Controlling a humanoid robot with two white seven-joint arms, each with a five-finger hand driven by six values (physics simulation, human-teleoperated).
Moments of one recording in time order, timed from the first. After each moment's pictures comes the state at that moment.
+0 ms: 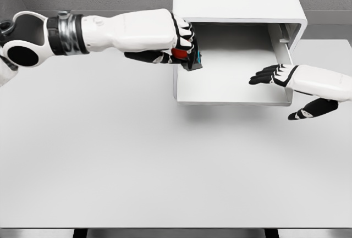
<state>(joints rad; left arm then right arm) -1.31 0.73 -1.30 -1.57 -0.07 -0.61 -0.10 -0.56 -1.18 0.70 -1.69 -0.11 -0.61 0.37</state>
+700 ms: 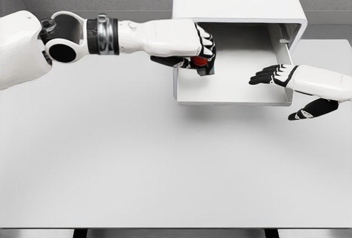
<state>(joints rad) -1.35 0.57 -1.40 -1.41 -0.13 -0.61 -0.10 -0.56 -1.19 0.70 -1.70 -0.11 -0.61 0.37</state>
